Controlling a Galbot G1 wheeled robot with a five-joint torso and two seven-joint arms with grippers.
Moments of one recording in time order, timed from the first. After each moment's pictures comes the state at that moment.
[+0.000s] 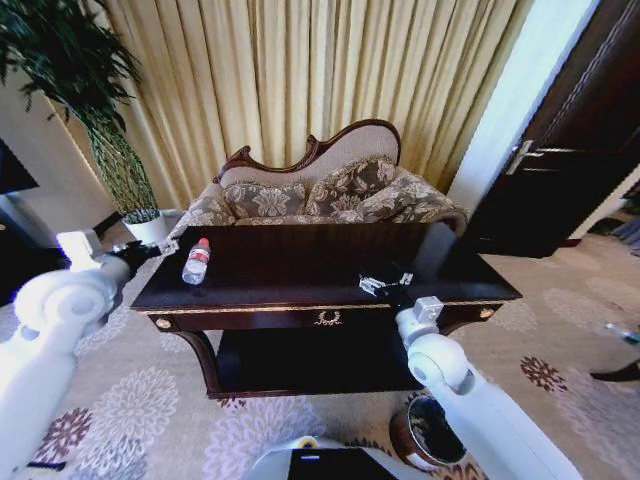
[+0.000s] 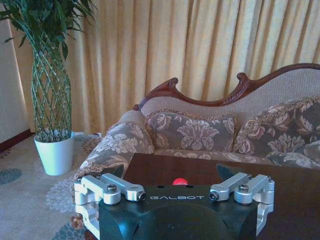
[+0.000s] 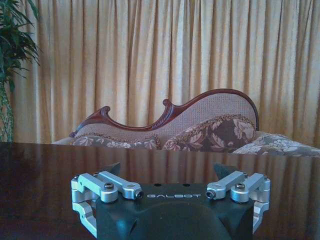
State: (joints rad) left arm 0.99 -0.65 -0.71 -2.07 -1.28 0.74 -0.56; right arm -1.24 0.96 0.28 2.16 0.54 -0.26 0.40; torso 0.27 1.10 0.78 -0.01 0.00
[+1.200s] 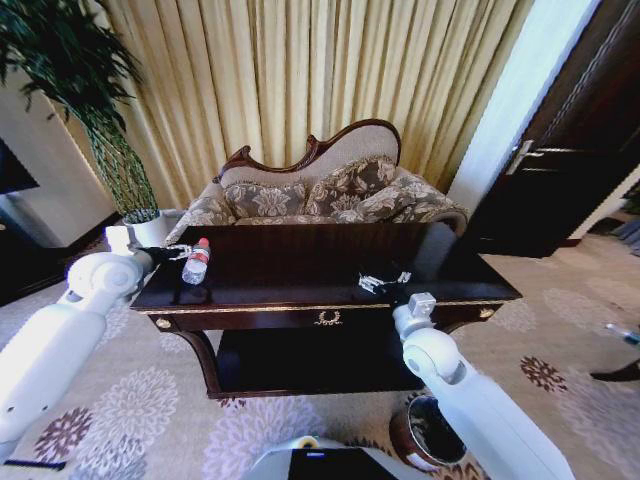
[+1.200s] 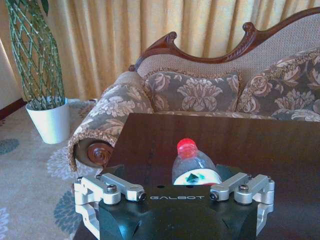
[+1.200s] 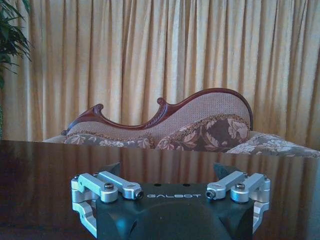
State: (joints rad) left arm 0.81 -0.62 -0.41 -1.84 -1.25 0.74 -0.51; right arm -1.17 0.95 0.25 2.10 0.56 -0.25 0.41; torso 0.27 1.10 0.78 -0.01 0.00
